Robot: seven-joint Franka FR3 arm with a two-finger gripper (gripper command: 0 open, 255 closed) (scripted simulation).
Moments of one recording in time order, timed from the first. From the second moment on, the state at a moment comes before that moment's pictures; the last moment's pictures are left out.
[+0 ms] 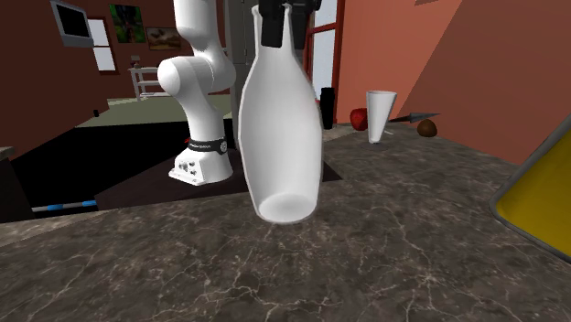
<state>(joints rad) -0.23 0.08 -0.51 -1.61 -0.03 1.59 -0.58</state>
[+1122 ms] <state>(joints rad) -0.26 0.16 -0.52 -1.28 0.01 1.34 -0.61</state>
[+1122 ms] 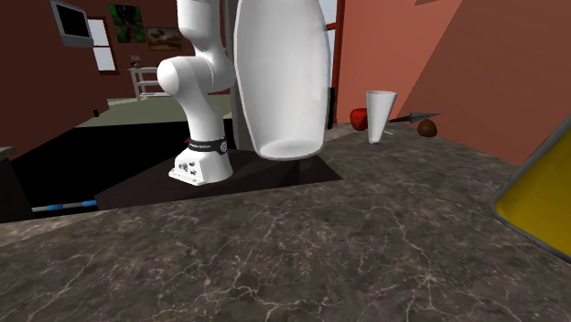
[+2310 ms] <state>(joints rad) -0.14 0.08 -0.45 -1.22 -0.03 1.20 -0.44</state>
